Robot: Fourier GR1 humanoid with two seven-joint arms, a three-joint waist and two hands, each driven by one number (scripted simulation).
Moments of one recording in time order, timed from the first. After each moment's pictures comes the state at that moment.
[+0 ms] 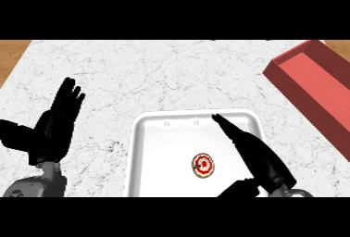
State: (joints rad) left arm -0.10 0.15 0.03 -1.68 0.14 0.15 0.22; right arm -0.13 -0.20 0.41 -1.92 0.35 0.29 0.75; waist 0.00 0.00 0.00
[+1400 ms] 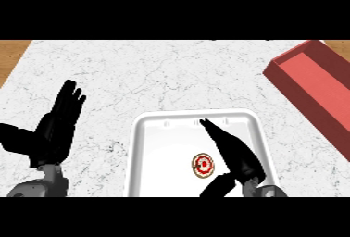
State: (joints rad) left arm -0.09 0.10 0.06 -1.69 0.11 0.11 0.23; right arm -0.10 -0.04 0.40 -1.71 0.58 0.32 0.61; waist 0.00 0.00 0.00
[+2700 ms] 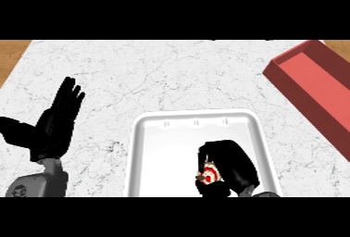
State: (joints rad) left arm -0.13 0.10 0.10 -1.62 0.11 0.08 0.20; right arm -0.07 -0.10 0.50 -1.68 0.80 0.25 0.39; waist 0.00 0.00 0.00
